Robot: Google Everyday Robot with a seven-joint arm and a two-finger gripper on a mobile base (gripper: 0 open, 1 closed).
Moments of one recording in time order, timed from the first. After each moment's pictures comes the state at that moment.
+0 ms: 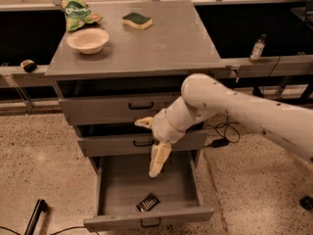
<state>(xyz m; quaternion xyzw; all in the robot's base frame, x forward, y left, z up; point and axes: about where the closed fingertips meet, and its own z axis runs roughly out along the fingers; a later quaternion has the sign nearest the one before) 0.517 0.036 0.674 -0.76 0.55 0.24 0.26</state>
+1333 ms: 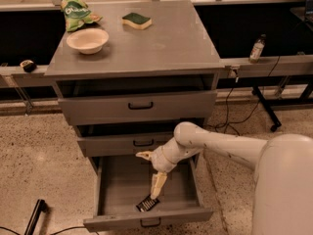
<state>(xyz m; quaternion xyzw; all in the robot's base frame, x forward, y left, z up) 0.538 0.043 0.454 -0.77 0.51 0.28 0.26</state>
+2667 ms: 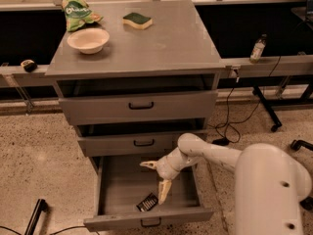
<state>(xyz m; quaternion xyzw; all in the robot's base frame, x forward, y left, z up) 0.551 0.023 0.360 -0.79 0.46 0.30 0.27</state>
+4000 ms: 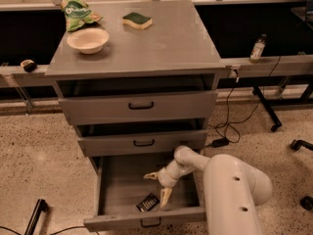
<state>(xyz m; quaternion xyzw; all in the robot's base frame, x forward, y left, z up) 0.574 0.006 0.213 -0.82 0.44 0.27 0.23</state>
